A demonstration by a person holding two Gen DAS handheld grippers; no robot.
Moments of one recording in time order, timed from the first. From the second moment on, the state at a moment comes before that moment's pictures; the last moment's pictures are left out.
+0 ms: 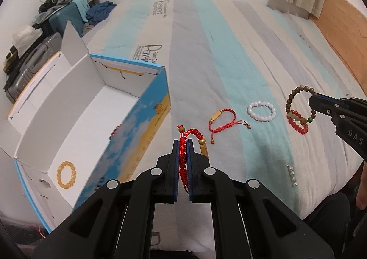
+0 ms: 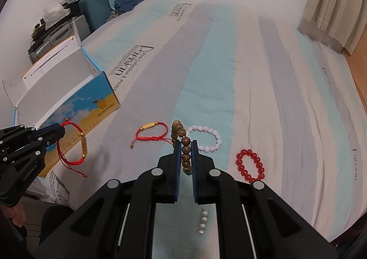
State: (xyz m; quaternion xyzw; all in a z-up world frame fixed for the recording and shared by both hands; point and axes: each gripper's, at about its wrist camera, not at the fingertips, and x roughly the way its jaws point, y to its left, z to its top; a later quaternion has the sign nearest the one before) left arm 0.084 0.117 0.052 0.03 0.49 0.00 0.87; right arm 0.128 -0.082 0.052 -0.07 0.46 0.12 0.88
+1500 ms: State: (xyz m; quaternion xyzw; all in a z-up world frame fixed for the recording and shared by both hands) left arm 0.051 0.290 0.100 -0.04 0.44 0.08 0.89; right arm 0.113 0.134 0.105 -0.13 0.39 0.25 0.87
